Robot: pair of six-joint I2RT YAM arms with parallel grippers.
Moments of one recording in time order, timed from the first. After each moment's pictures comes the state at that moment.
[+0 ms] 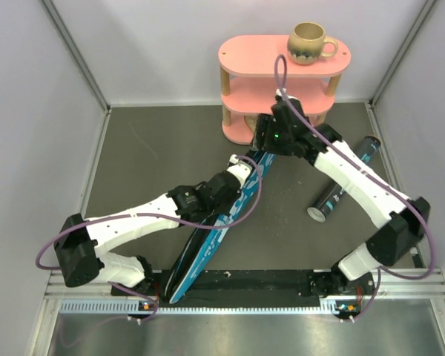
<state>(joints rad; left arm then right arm) -1.02 1.34 1.03 -0.49 -0.35 -0.24 0.63 1.57 1.63 -0.80 0.20 0.61</state>
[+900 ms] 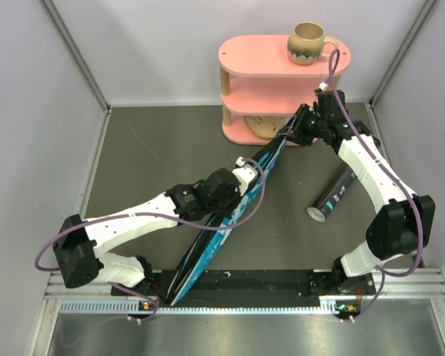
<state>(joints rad) -1.01 1.33 1.03 -0.46 -0.14 -0.15 0.24 1.53 1.42 -0.54 -0.30 0.72</state>
